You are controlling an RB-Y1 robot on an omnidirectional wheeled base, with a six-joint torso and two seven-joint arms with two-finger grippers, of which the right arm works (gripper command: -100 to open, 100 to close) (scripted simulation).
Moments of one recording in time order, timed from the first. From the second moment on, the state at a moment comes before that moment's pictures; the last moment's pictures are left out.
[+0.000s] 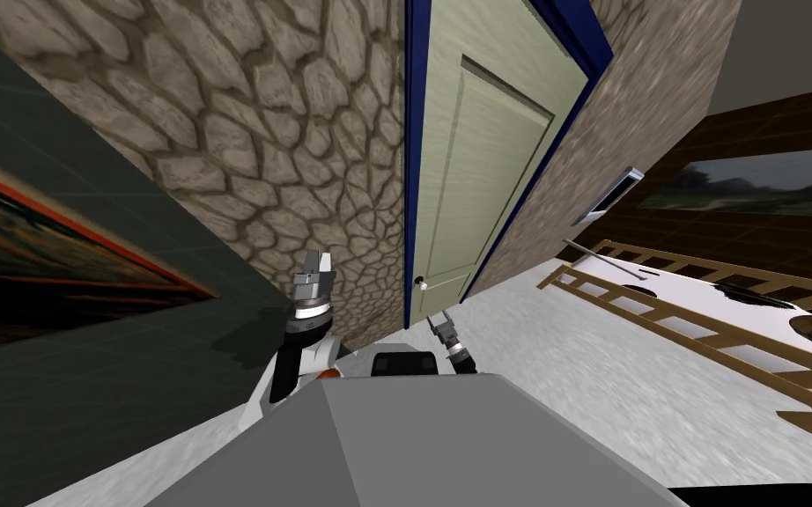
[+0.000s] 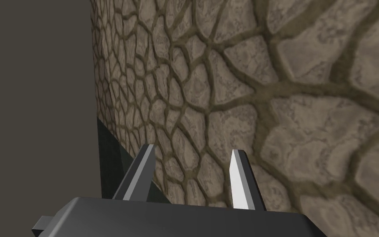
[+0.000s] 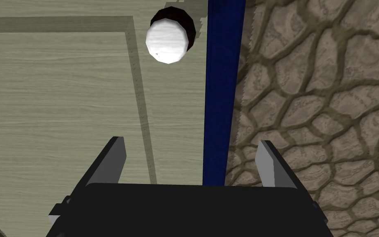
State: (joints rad) arm 0.38 0.01 -0.09 -1.23 0.70 -0.90 0.97
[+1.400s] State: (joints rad) arm 0.25 -0.09 -0.18 -1.02 0.63 -0.93 1.02
